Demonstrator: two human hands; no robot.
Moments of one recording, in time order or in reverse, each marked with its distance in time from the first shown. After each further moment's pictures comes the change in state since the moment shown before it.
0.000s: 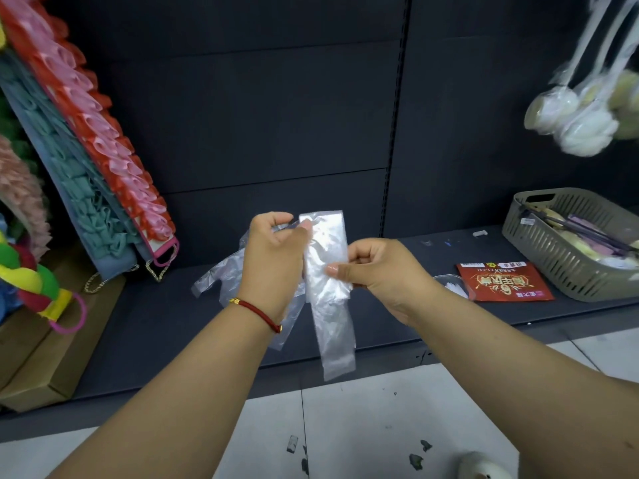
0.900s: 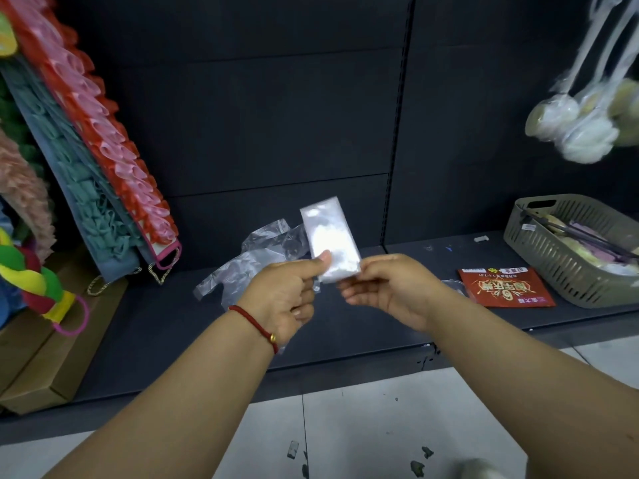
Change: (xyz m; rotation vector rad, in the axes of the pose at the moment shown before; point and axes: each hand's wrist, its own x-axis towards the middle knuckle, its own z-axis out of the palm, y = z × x) left_hand -0.007 -0.011 -0.005 -0.199 -0.213 -0.505; right_hand -0.002 0.002 -0.012 0.305 -0.086 0.232
